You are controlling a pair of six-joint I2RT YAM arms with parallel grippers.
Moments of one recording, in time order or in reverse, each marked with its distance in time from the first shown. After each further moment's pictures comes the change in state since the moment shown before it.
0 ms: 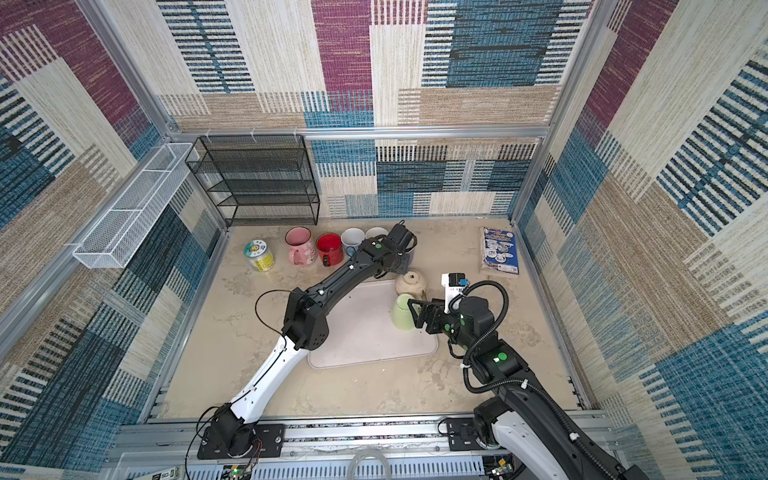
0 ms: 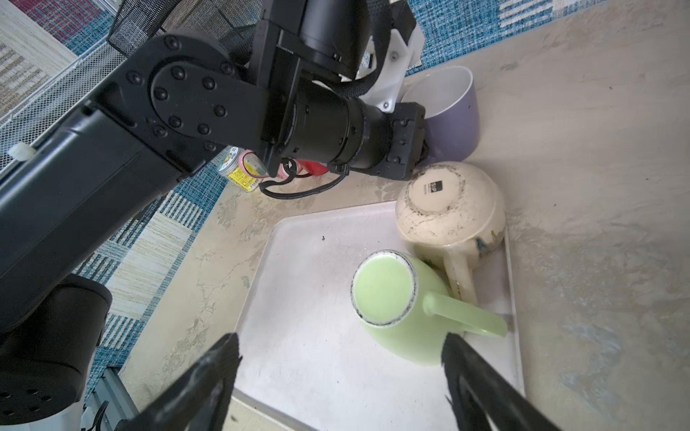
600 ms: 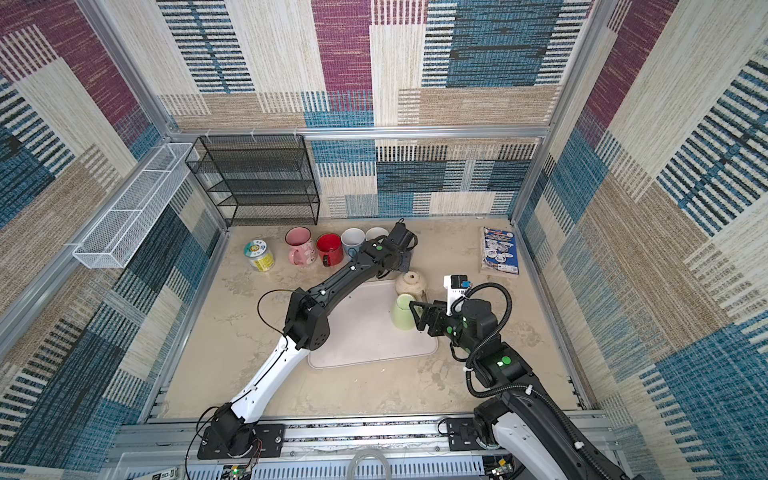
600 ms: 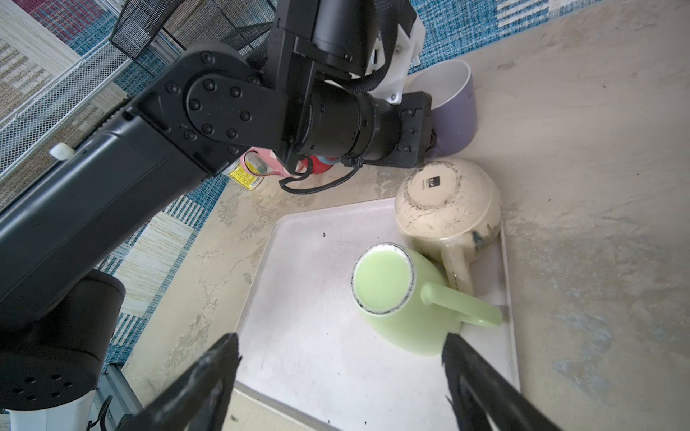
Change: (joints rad) left arm 0.001 0.026 0.000 0.100 -0.002 -0.035; right arm 0.000 -0.045 0.003 -0.052 0.001 -0.001
